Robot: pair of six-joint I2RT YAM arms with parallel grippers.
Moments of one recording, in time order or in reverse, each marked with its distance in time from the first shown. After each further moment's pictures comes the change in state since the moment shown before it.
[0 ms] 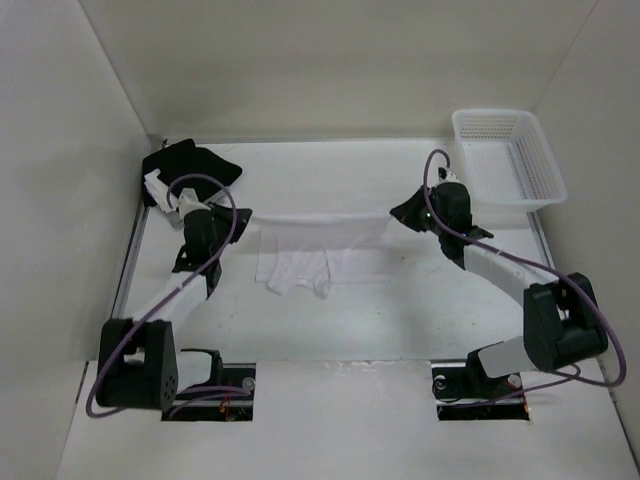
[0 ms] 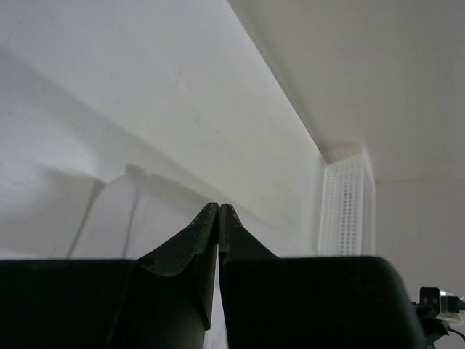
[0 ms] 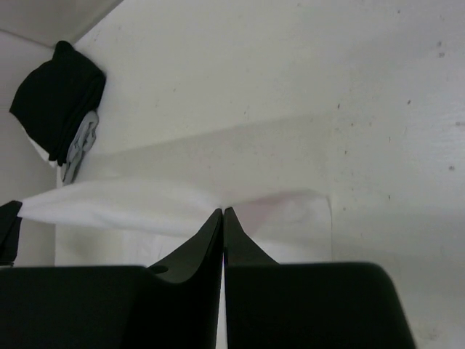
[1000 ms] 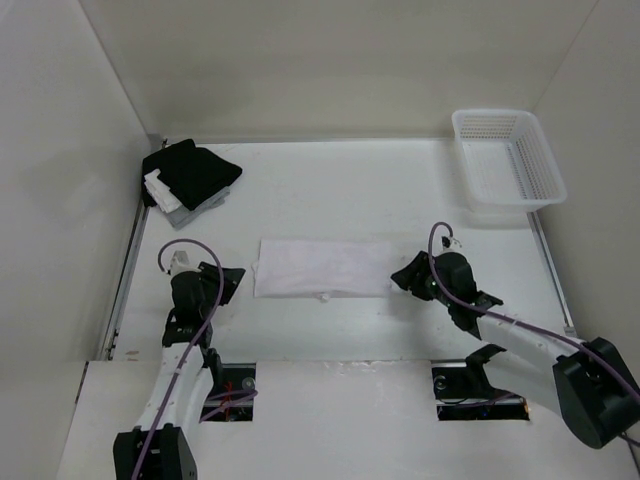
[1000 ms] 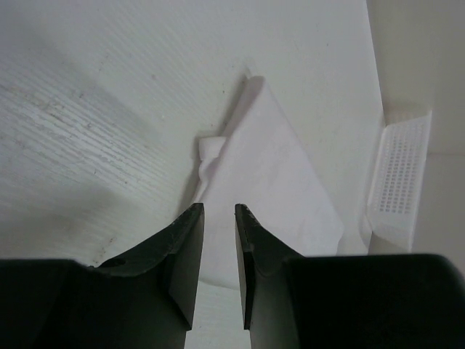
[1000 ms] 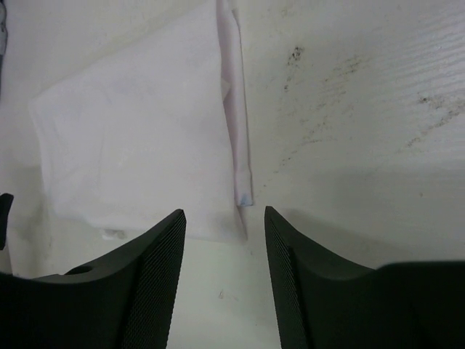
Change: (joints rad) left arm 0.164 -0.662 -0.484 -0.351 0.153 0.036; right arm 0.185 -0.478 -0.587 -0.024 0.148 0.135
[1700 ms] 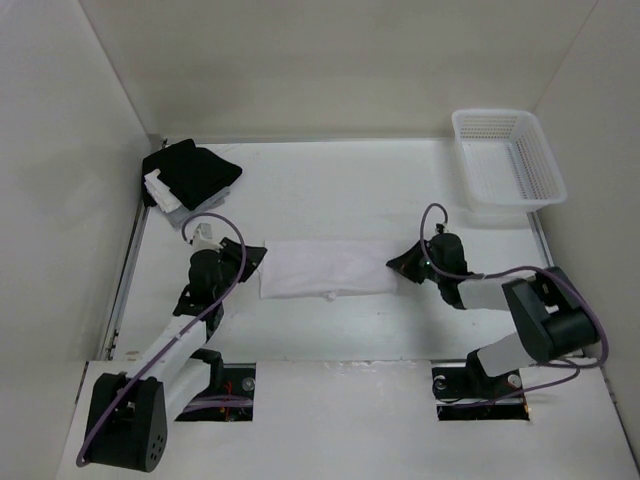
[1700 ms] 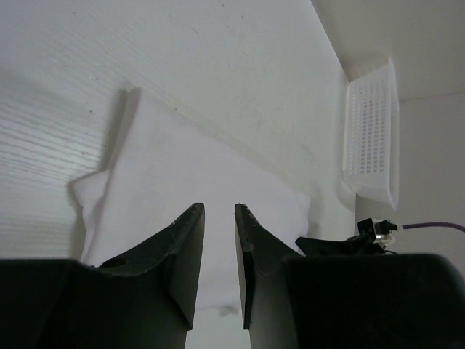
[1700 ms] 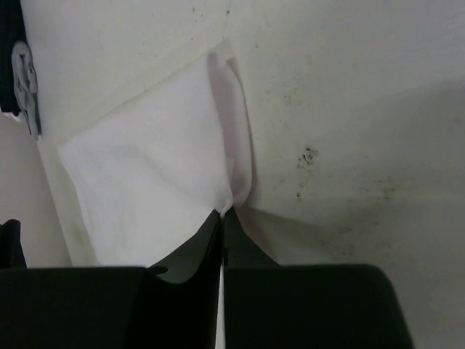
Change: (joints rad) left arm -0.238 0.294 0.145 0.273 -0.069 0.011; right arm -0.144 0.555 0.153 0.363 -0.230 0.092
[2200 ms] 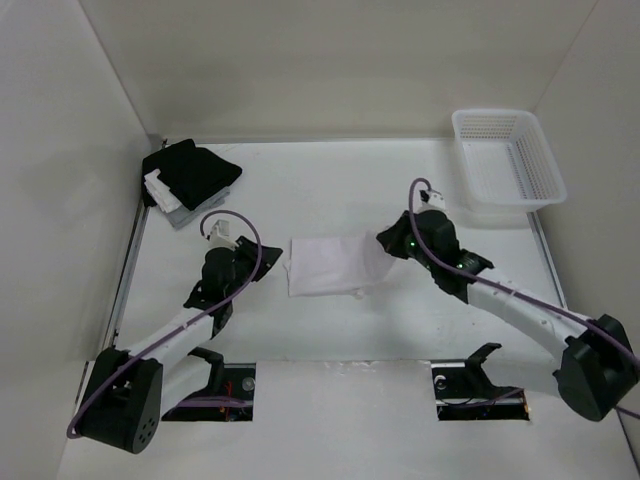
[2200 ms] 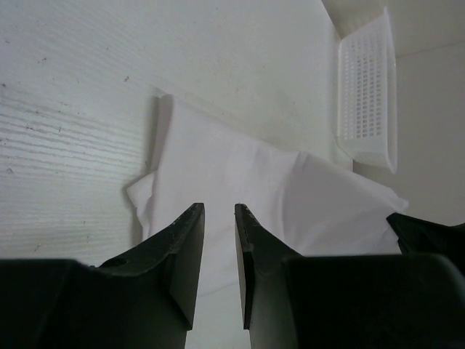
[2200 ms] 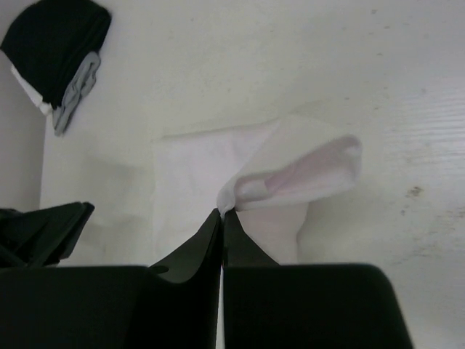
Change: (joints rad) left arm -0.148 0.135 0.020 0.123 -0.029 -0.008; right arm 0.212 -0.412 0.251 -0.496 0.330 -0.186
